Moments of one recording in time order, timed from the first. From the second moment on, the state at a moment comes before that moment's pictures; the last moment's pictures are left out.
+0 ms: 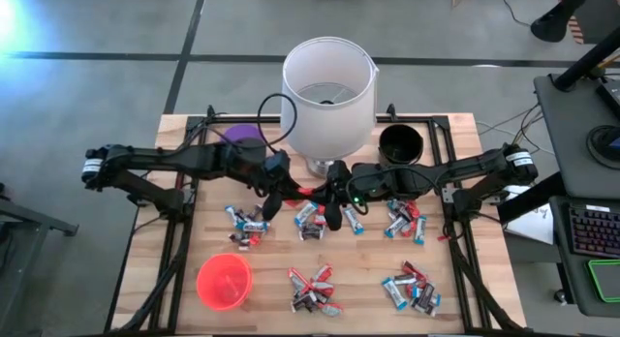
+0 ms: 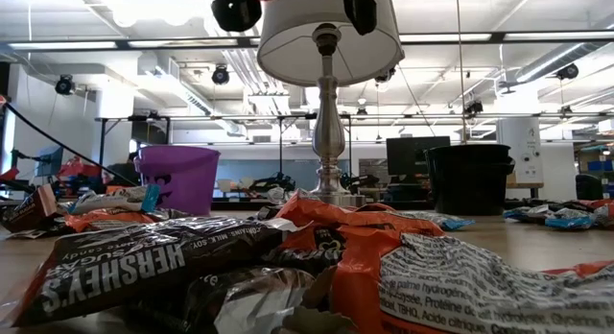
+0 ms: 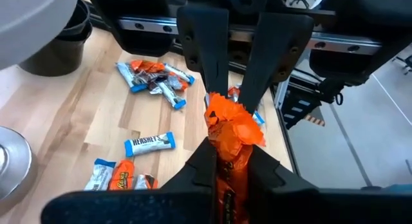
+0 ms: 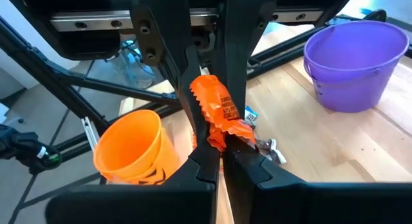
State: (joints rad) left arm 0.02 1.31 1.15 -0.28 0.24 -0.33; right arm 0.11 1.52 1.22 -0.01 0.12 0.46
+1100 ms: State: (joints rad) left arm 0.02 1.24 1.15 -0.37 0.30 -0.31; right arm 0.11 1.51 1.22 0.00 0.07 0.44
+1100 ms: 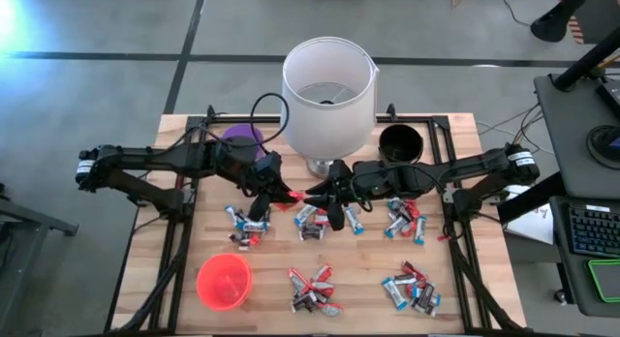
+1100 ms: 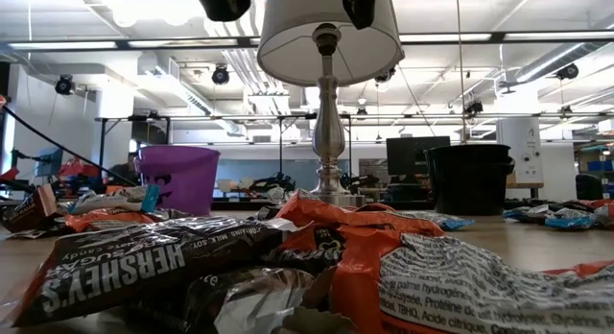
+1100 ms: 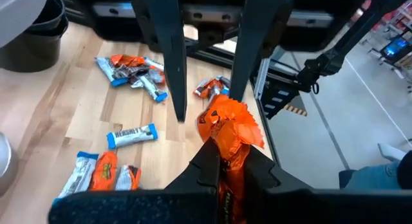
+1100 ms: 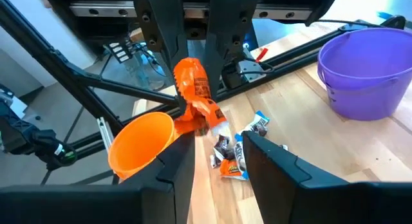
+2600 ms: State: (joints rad) left arm -0.04 0.90 1.15 -1.14 0.30 -0.38; right arm 0.12 1.46 1.22 -0.46 -0.13 0.64
